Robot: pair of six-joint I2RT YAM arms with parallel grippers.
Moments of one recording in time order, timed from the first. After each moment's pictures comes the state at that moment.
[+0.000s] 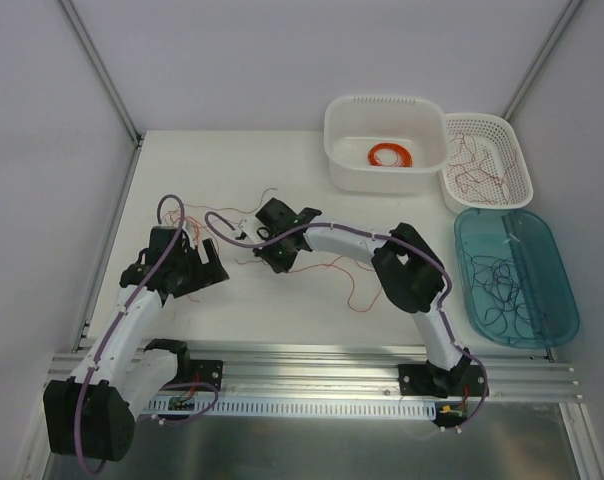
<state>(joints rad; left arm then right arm) -0.09 0.89 0.59 -0.67 0.15 -0.45 0.94 2.16 1.67 -0.61 -0.21 -0.26</state>
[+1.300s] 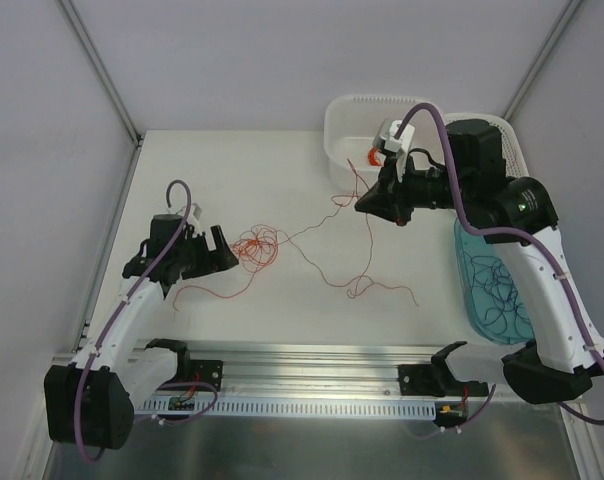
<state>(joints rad) -0.09 0.96 0.62 -0.53 0.26 -0.40 0.53 1.28 1.83 -1.05 -0.60 -0.30</state>
